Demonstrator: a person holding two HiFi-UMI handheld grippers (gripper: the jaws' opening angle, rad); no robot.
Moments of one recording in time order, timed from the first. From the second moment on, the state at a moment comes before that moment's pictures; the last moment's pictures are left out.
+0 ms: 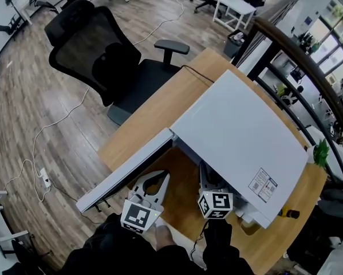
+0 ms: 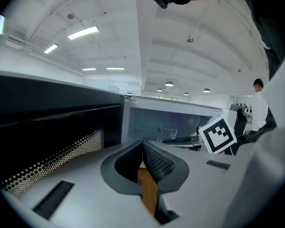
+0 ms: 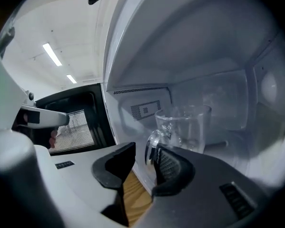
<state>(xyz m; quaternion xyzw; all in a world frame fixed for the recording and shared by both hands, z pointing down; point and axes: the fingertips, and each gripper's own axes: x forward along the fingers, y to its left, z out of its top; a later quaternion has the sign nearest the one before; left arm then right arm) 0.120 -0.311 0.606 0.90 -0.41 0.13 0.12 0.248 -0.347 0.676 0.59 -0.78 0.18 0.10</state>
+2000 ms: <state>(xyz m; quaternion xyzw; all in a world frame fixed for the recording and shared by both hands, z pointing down) 0.054 -0.217 0.521 0.93 -0.34 0.12 0.06 0.184 -0.227 0.567 0.64 -0.76 0.14 -0.02</state>
